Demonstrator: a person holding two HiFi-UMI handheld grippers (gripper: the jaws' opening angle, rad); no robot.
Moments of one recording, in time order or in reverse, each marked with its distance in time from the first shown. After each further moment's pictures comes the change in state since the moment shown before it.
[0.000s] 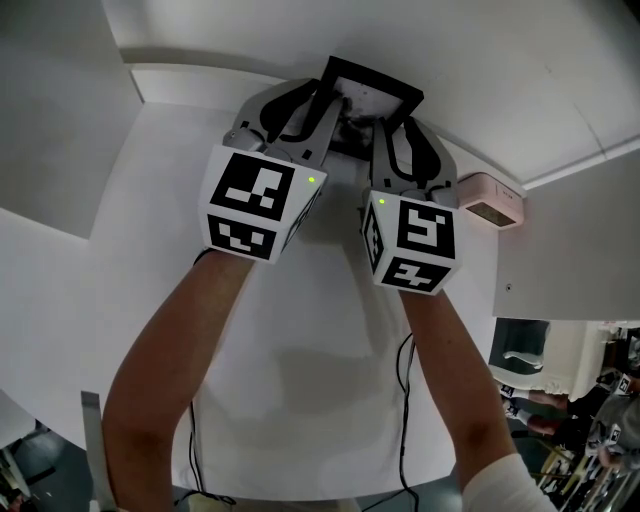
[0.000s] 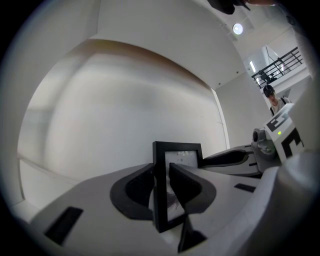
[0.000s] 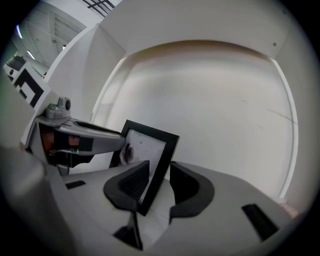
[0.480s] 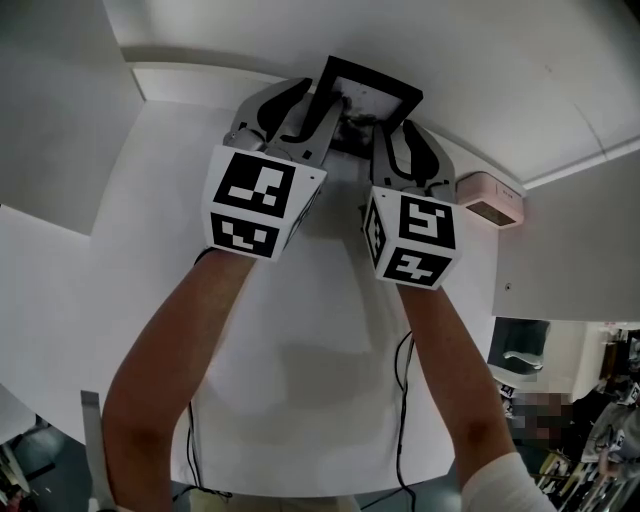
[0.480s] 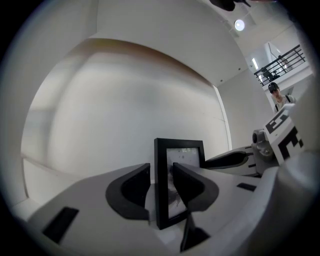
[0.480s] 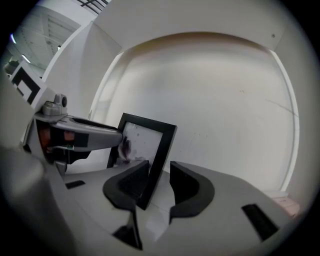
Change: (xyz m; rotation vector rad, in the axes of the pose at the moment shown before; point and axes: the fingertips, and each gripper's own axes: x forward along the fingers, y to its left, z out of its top) left arm 0.001 0.001 -0.005 0.002 0.032 0.027; right arm 0.004 -0.004 -0.014 0.030 0.056 0.011
